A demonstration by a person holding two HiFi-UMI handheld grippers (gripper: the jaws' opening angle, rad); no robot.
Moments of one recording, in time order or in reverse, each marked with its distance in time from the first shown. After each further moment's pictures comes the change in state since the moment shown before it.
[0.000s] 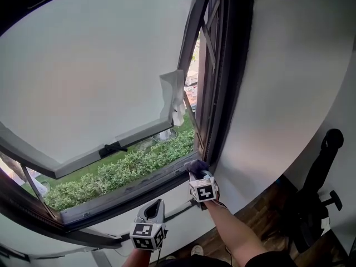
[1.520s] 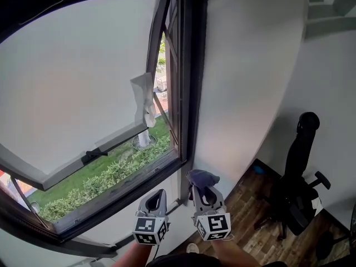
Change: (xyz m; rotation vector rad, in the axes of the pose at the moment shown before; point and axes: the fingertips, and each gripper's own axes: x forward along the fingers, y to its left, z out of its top) left arm 0.010 -0.082 0.038 0.109 -0.134 -0.182; right arm -0.243 0.014 0.043 0.073 -0.558 -0.201
